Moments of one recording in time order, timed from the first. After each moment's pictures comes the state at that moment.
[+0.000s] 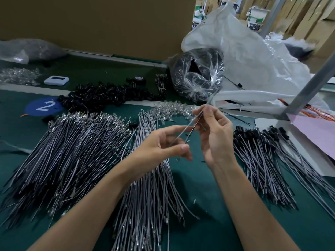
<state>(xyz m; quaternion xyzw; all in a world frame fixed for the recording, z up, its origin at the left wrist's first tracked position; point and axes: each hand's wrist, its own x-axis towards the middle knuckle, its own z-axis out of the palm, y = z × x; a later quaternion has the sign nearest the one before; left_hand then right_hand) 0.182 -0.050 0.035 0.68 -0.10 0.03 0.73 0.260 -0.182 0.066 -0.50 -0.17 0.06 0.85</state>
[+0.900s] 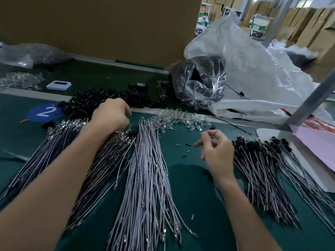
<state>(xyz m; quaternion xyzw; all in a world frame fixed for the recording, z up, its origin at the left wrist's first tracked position) 0.227 0.056 0.085 0.94 0.29 0.06 0.19 0.291 -0.200 0.025 -0.78 -0.17 -0.06 0.61</state>
